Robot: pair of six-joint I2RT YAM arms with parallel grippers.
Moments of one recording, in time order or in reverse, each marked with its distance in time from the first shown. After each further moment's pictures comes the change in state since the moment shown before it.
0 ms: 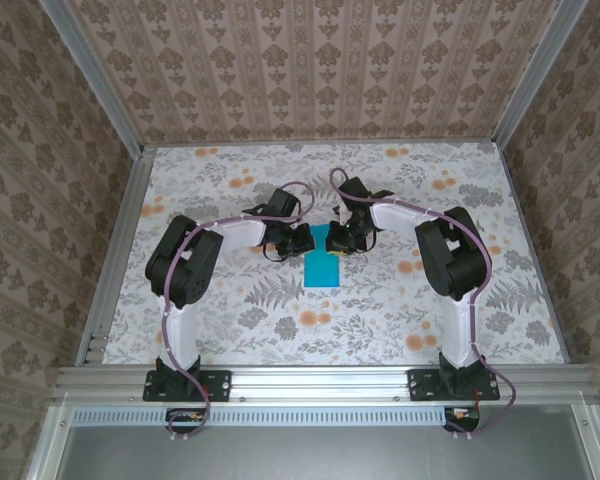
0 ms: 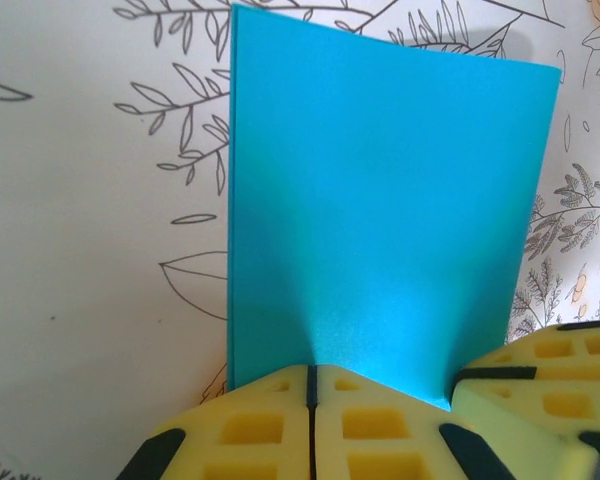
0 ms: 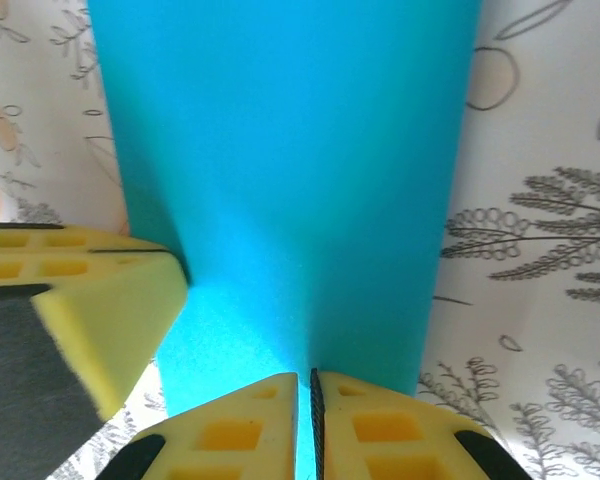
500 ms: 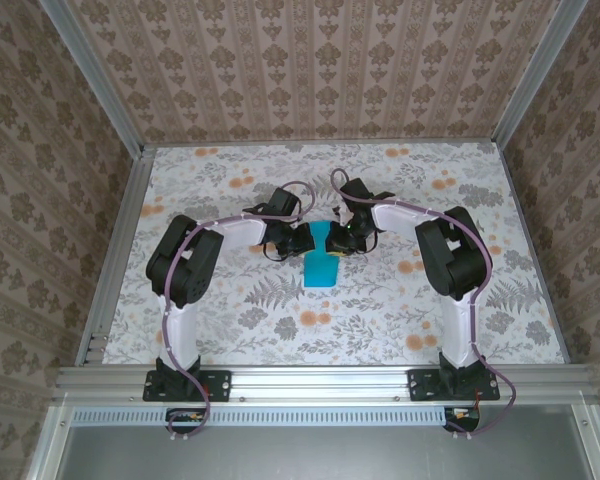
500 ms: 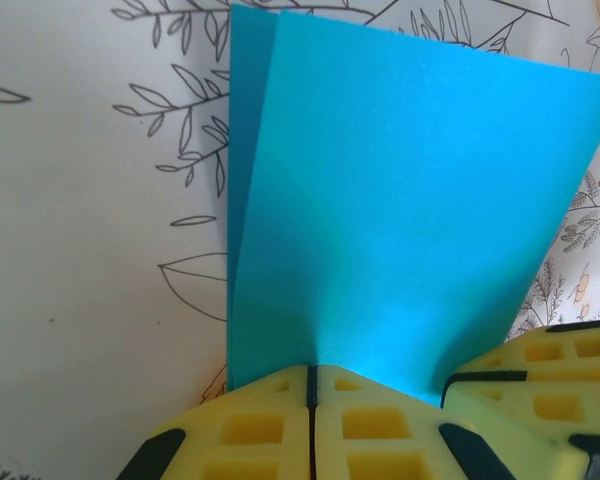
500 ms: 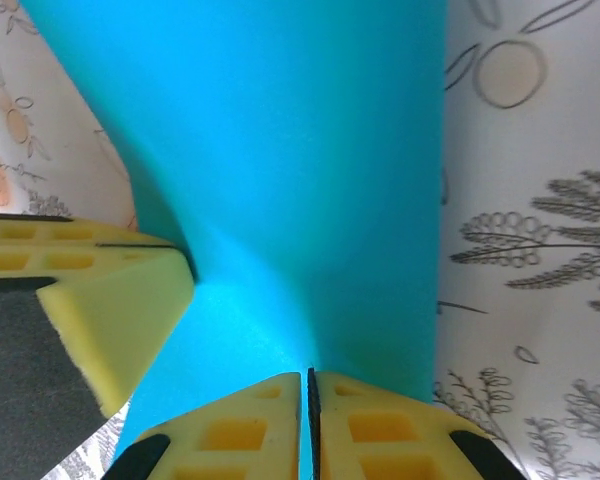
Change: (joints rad) left arm 0.000 0.006 0.014 -0.019 0.000 0.004; right arm 0.002 -0.003 -0.020 0.039 -0.053 -0.016
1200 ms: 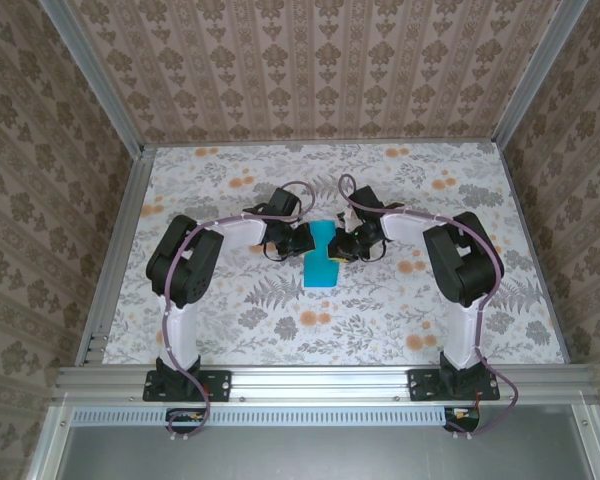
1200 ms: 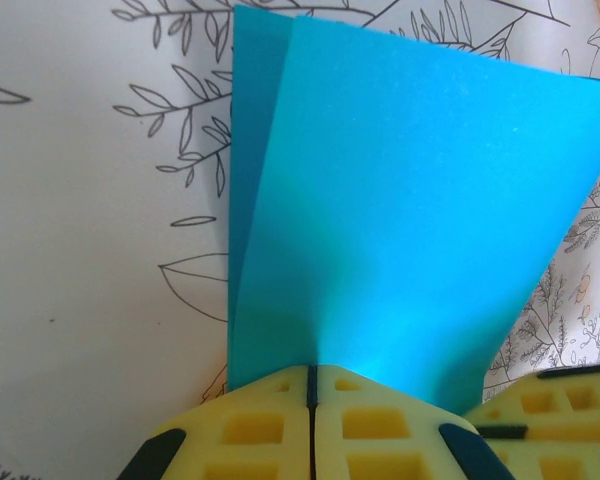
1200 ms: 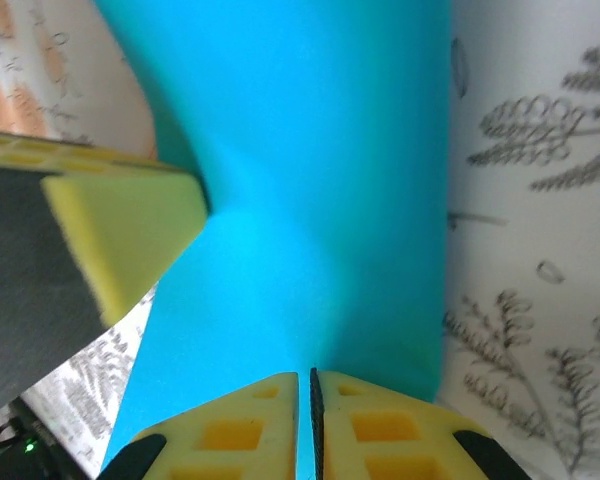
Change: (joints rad) left arm -0.001 0.001 0.000 0.000 -0.003 0.000; right arm -0.025 -0.092 -0.176 0.146 -0.102 0.010
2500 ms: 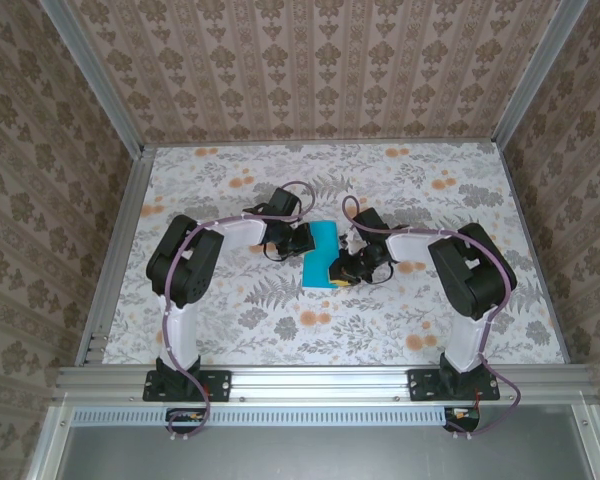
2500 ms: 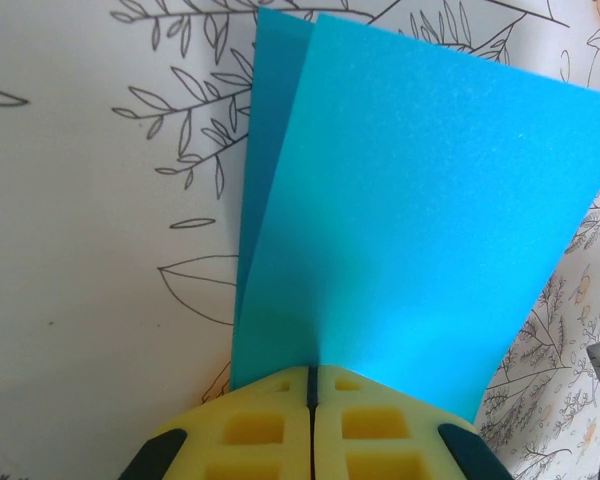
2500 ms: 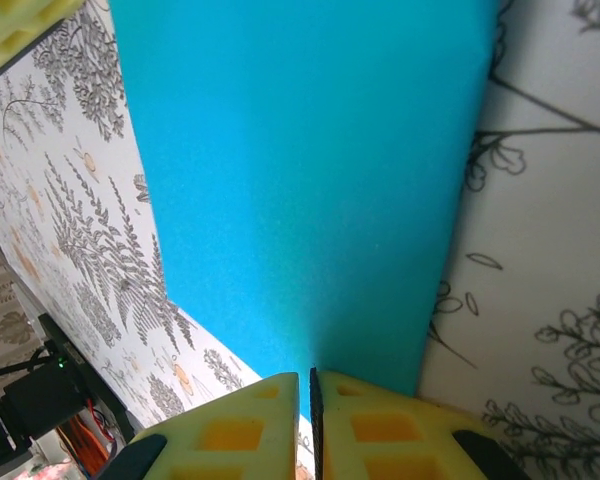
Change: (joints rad) left arm 0.000 0.003 0.000 0.005 0.000 0.000; right arm 0.042 -0.107 -0.237 0.116 -0.105 0.068
